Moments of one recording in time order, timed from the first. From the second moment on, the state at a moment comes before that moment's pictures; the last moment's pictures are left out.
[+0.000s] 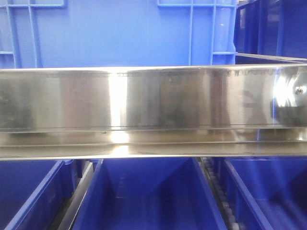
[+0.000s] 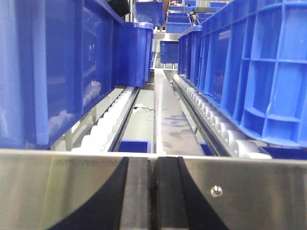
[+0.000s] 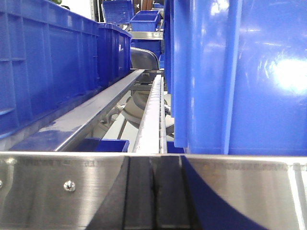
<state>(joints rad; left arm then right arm) 0.04 0.00 0.00 0.00 0.06 0.00 -0.06 0.00 0.00 0.11 0.08 -0.07</state>
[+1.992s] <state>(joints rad) -0.19 1.02 -1.30 -0.01 0.73 0.00 0.18 0.99 -1.32 0.17 0.67 -0.11</state>
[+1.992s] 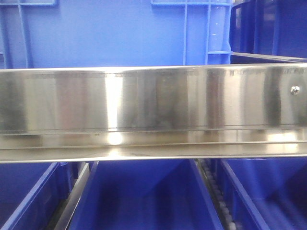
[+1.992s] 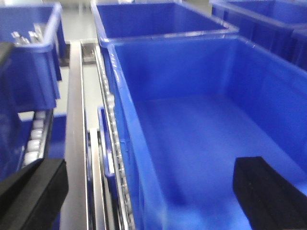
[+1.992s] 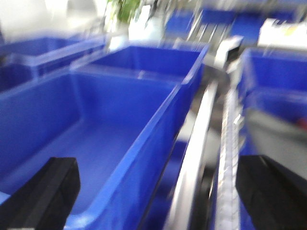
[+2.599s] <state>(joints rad) -0.19 1.70 -2.10 0.00 1.22 -0.05 0.29 1.70 -2.09 0.09 1.21 0.00</state>
